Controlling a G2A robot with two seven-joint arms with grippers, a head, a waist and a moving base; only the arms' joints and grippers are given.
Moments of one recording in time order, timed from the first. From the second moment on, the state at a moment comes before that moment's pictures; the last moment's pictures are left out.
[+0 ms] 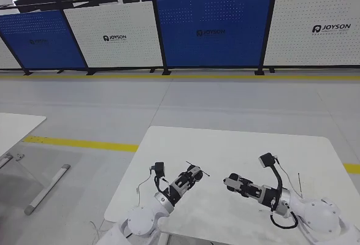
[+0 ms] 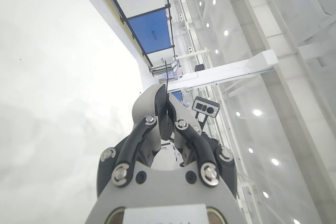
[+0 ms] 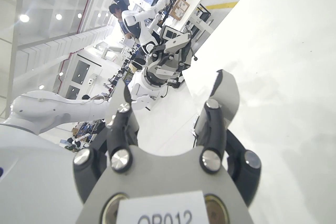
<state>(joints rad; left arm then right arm) 1.58 -1.12 -1.12 -1.79 -0.23 -0.13 -0.05 -1.21 -0.98 1.00 -1.64 0.25 -0.34 0.73</state>
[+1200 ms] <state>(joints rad) 1.66 -1.14 -1.17 -2.06 -0.25 -0.15 0.04 -1.28 -0.97 1.07 -1.69 0.24 -0.34 0.70</state>
